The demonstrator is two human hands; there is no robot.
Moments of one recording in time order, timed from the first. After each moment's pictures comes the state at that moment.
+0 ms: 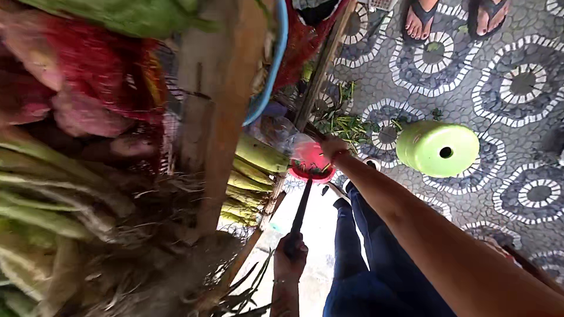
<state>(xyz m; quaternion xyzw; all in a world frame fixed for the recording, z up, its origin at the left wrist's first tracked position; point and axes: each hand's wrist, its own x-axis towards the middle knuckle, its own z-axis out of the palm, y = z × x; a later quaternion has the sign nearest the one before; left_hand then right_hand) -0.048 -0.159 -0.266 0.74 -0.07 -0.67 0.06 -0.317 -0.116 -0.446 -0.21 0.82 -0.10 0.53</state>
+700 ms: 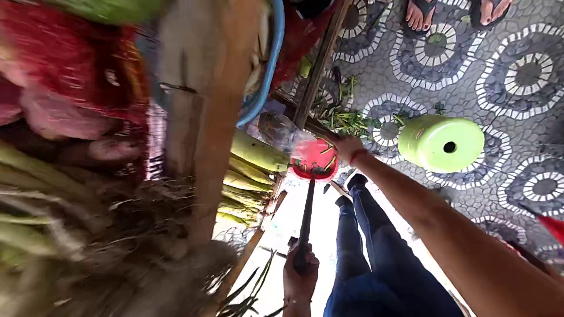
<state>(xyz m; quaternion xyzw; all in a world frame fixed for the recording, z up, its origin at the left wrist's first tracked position) -0.039 -0.134 -0.250 0.75 -0.06 -0.65 0.06 -0.322 -0.075 -0.446 -0.26 0.83 -0.11 0.49</state>
